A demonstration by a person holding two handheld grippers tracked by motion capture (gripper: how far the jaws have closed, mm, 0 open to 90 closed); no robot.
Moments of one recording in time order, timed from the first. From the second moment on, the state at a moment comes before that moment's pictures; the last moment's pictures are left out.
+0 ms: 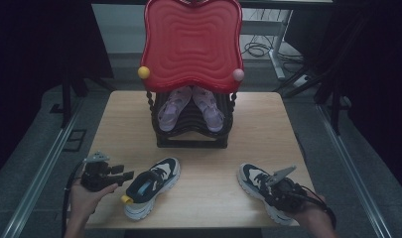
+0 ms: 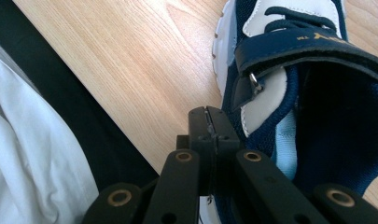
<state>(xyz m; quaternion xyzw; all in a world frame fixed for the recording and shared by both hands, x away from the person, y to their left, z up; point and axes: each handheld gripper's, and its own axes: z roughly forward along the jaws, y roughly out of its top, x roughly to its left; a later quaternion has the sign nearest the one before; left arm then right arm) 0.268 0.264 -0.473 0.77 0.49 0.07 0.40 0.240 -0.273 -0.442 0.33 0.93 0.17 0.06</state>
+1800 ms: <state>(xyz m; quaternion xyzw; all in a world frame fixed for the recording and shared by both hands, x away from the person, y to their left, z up) 0.259 0.246 -0.454 0.78 0.46 0.08 0.41 0.267 -0.361 -0.425 0.44 0.82 0.34 0.12</state>
